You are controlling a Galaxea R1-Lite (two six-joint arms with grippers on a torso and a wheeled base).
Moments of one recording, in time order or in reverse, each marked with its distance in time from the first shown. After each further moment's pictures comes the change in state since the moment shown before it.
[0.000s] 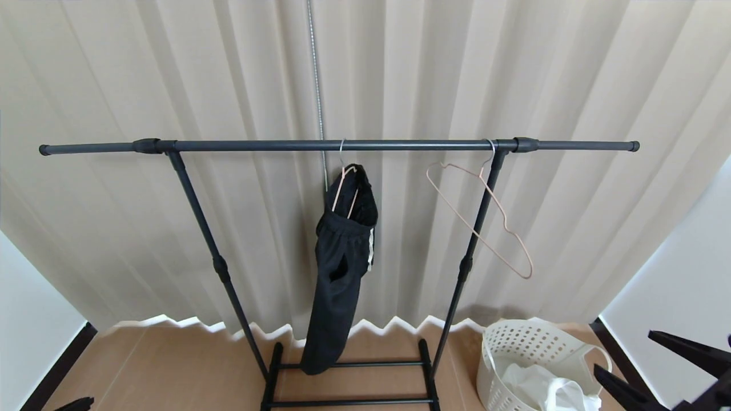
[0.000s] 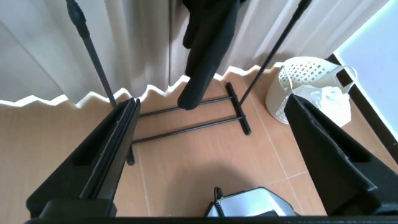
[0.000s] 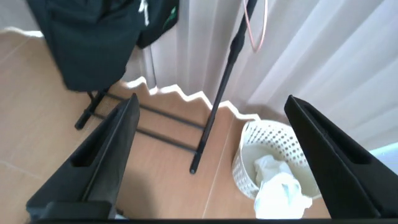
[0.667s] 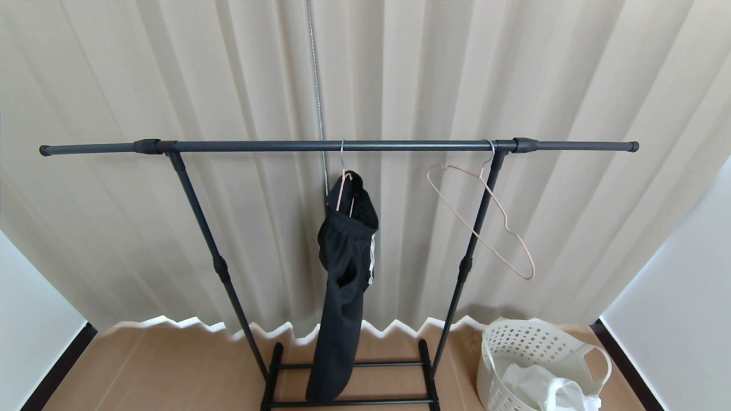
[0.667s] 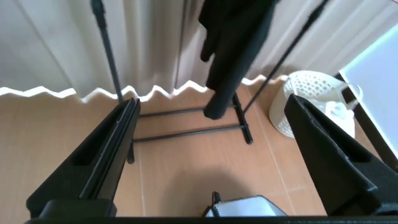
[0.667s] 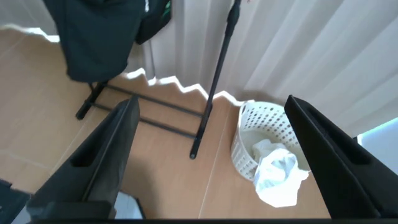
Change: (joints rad) left arm 0.106 -0.227 0.011 0.155 -0.001 -0.033; right arm -0.019 -0.709 0.001 0.640 -0.044 0.009
